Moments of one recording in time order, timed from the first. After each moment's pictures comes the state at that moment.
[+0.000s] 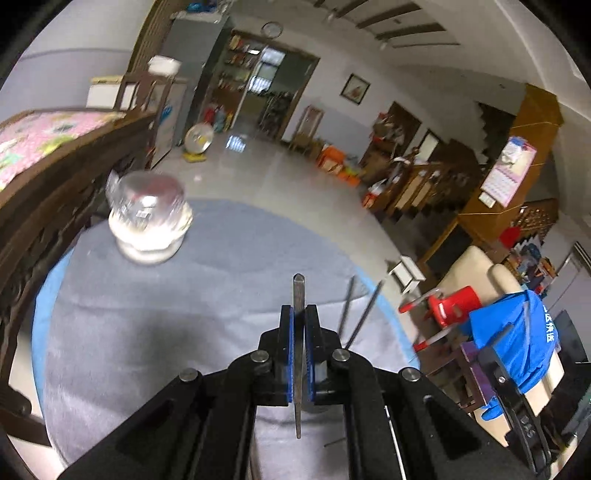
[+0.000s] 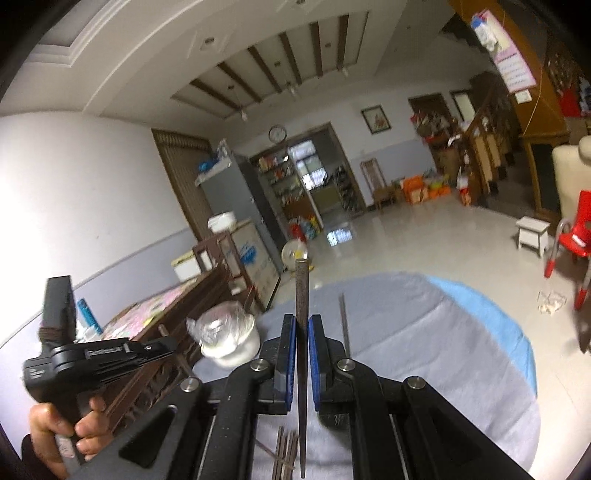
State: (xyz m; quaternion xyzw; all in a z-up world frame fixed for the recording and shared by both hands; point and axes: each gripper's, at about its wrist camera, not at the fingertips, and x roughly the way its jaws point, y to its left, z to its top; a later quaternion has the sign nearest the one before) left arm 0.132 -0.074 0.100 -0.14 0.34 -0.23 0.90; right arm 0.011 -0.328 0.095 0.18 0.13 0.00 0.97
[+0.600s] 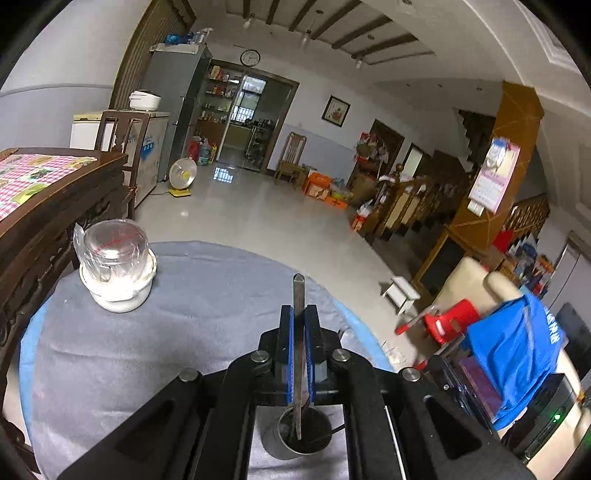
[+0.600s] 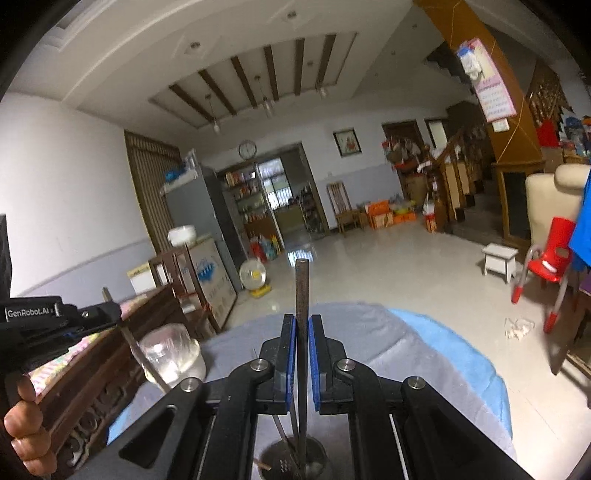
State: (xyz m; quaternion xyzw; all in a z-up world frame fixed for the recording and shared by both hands) left arm 0.146 -0.138 0.126 -0.12 0.28 -0.24 0.92; right arm 0.075 -0.343 0.084 0.15 0.13 -0.08 0.98
